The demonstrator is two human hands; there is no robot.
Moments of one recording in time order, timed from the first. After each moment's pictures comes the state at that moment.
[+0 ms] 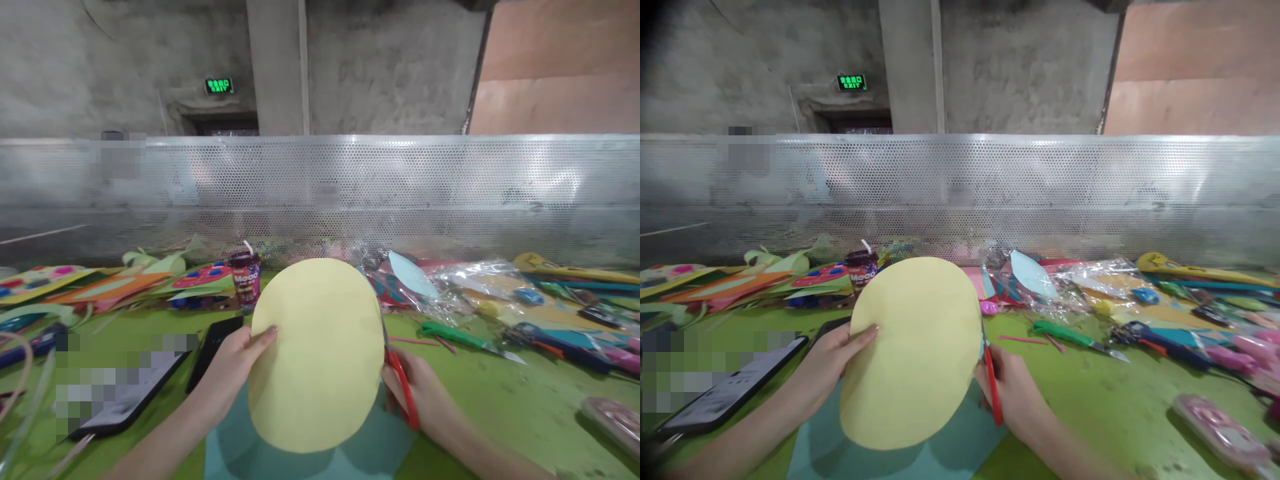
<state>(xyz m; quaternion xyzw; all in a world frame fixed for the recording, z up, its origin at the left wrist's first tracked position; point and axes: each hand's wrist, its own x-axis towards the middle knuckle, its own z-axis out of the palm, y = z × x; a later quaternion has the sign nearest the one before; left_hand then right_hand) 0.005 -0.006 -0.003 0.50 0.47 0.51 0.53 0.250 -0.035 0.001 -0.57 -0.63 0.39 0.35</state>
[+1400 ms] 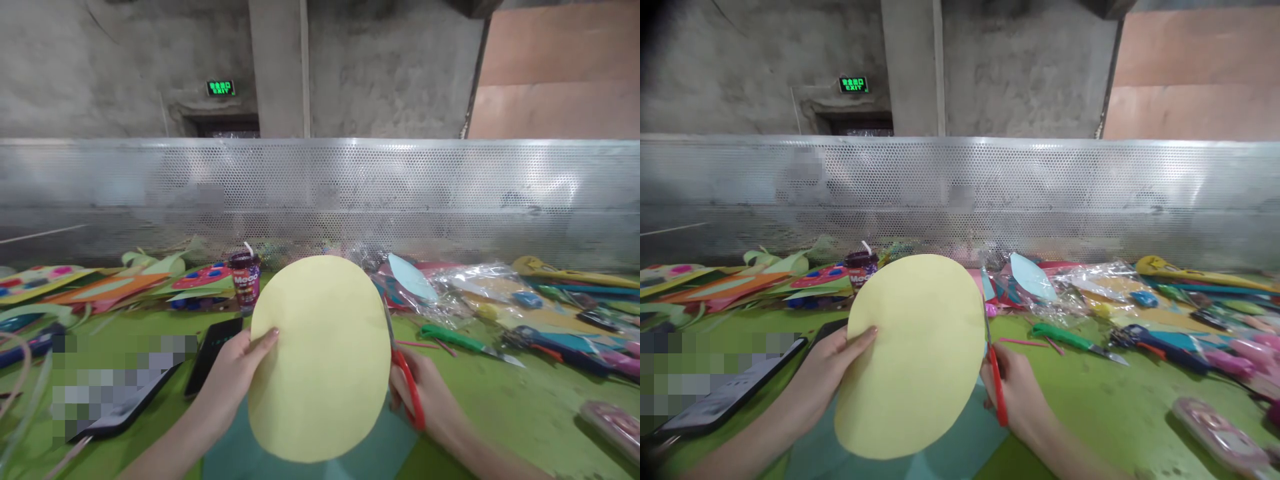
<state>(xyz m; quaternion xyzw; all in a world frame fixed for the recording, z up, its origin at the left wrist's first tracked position) 0.015 -0.016 0.000 0.48 0.50 0.52 0.51 0.253 -0.035 0.000 -0.55 -0.62 0.38 0.40</state>
